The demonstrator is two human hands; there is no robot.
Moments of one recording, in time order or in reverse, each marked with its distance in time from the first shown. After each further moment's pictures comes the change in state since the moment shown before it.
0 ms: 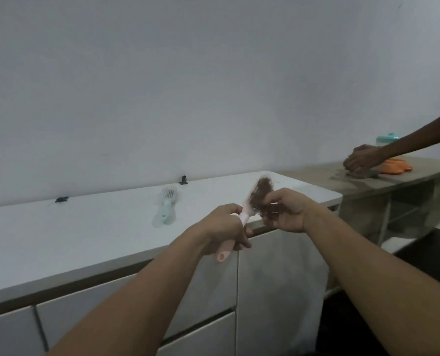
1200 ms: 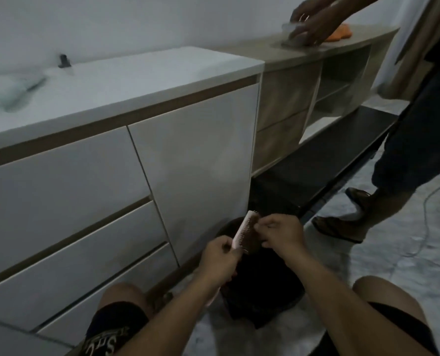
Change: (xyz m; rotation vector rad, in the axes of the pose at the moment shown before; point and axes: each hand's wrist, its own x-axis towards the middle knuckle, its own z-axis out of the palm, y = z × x) left_hand -0.030 -0.227 0.269 -0.011 0.011 -0.269; right_hand -0.130 0.283 -0.177 -0.362 0.636 0.085
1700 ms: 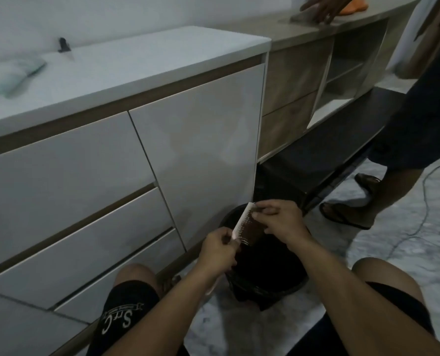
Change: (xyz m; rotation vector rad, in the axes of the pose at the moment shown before) left_hand 0.002 -0.020 -0.001 0.015 0.008 -0.013; right_hand 0.001 0.003 0.003 0.003 -0.109 -0.038
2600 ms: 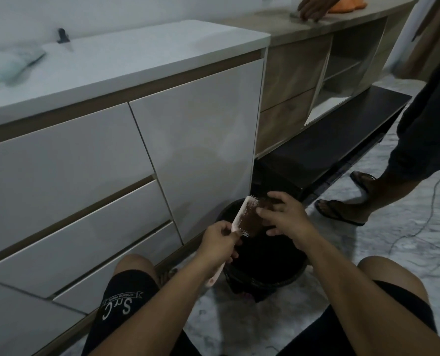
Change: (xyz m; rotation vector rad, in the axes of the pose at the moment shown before) left_hand -0.004 0.003 0.003 -0.109 -0.066 -0.055; right_hand -0.018 -0.002 -0.021 0.093 -0.101 0.091
